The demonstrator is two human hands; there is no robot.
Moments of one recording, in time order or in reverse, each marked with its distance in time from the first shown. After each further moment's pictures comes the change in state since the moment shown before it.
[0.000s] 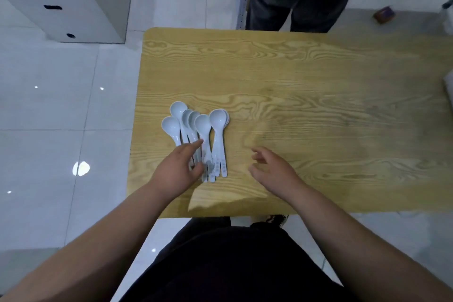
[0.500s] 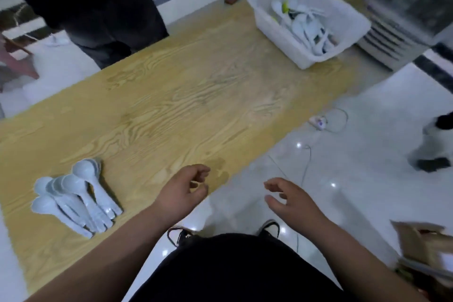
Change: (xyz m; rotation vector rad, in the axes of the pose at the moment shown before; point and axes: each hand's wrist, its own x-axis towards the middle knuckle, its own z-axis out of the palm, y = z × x) left_hand -0.036 0.249 0.149 -0.036 -0.463 0.362; right_hand -0.251 0.237 -0.050 0.418 0.470 0.219
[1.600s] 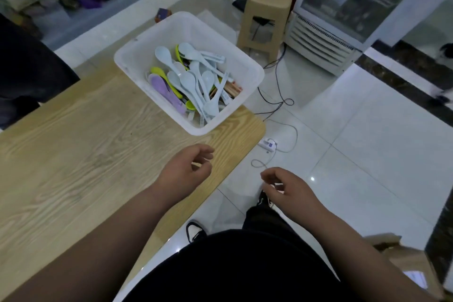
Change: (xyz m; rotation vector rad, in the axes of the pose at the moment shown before) left_hand 0.329 0.276 0.154 -0.064 -0.091 0.136; right_hand 0.147 0.116 -0.340 0.108 0.181 0.060
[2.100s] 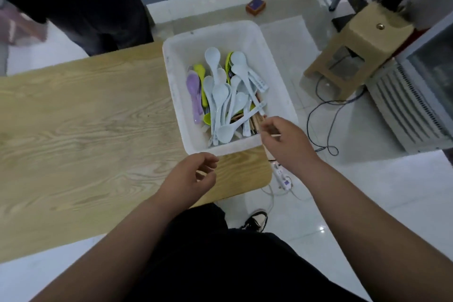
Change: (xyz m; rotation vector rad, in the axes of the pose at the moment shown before) left_hand 0.061 0.048 0.058 -0.120 0.440 -0.276; right_hand 0.244 -0.095 -0.103 -0.211 -0.262 -0.411
